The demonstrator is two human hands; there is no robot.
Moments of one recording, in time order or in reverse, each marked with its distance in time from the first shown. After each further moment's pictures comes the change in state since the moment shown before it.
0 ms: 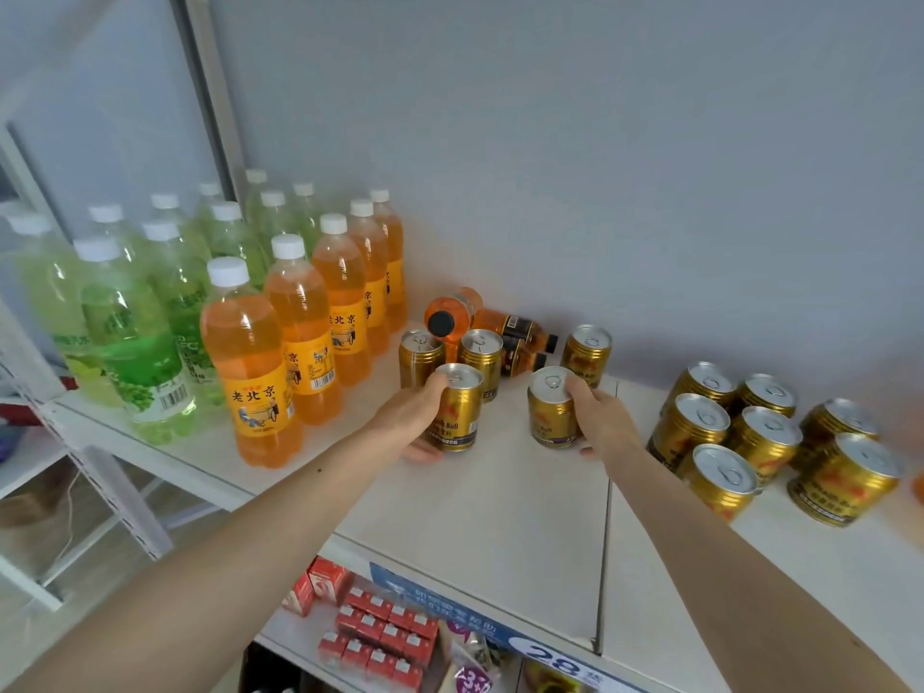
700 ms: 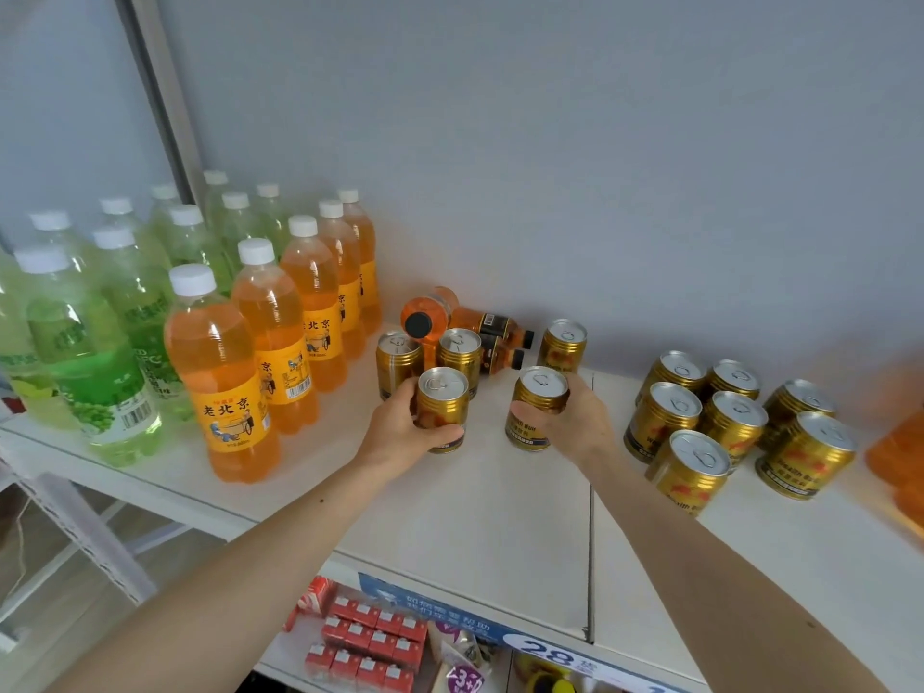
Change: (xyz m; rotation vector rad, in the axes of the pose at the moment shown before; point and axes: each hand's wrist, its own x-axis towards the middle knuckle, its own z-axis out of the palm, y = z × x) left_hand 0.016 -0.033 0.013 0.013 0.032 0.608; right_hand -0.014 0.008 0.010 -0.051 0.076 -0.262
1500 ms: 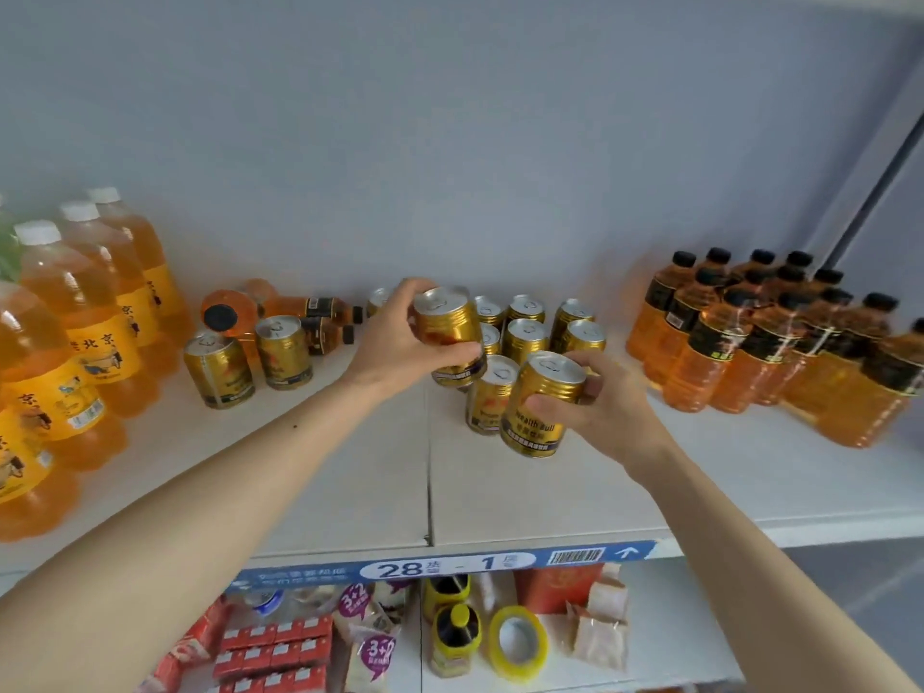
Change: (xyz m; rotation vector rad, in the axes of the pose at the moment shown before) left_hand -0.035 0.168 0.114 -0.030 -0.240 0.417; right_hand -0.156 0.043 -0.193 0.217 0.176 0.014
